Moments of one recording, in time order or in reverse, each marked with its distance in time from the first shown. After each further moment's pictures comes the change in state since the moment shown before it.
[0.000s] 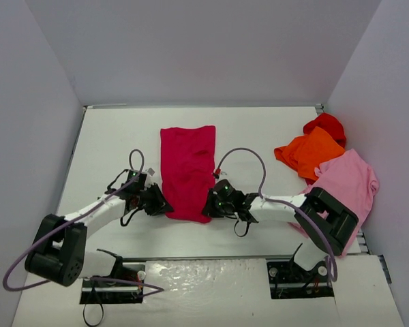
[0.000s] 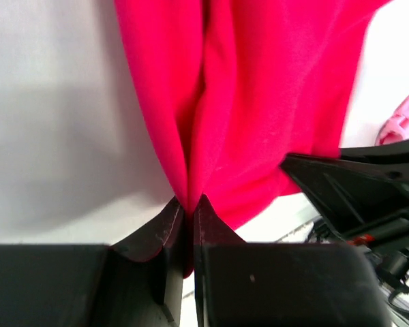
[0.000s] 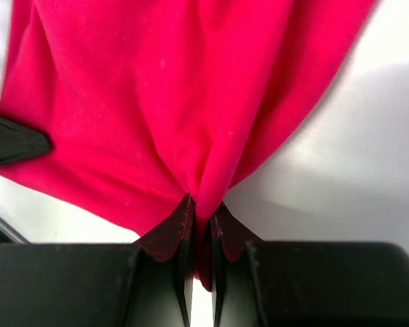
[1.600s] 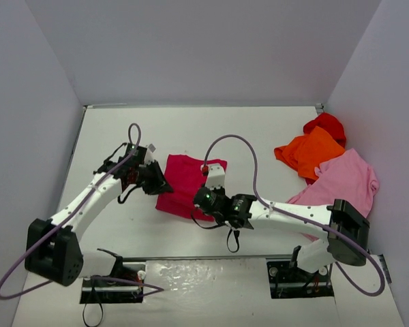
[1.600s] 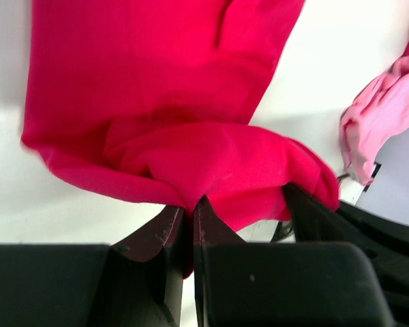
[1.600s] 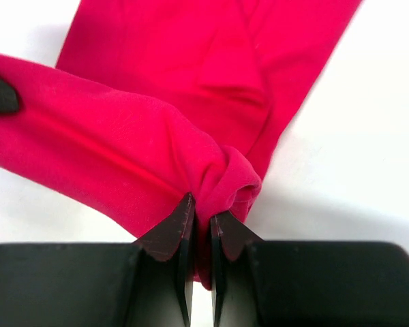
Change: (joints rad) left arm -0.011 -0.066 0.375 -0.455 -0.047 0.064; right arm 0.302 -0.163 0.279 -0.506 0.623 -0.039
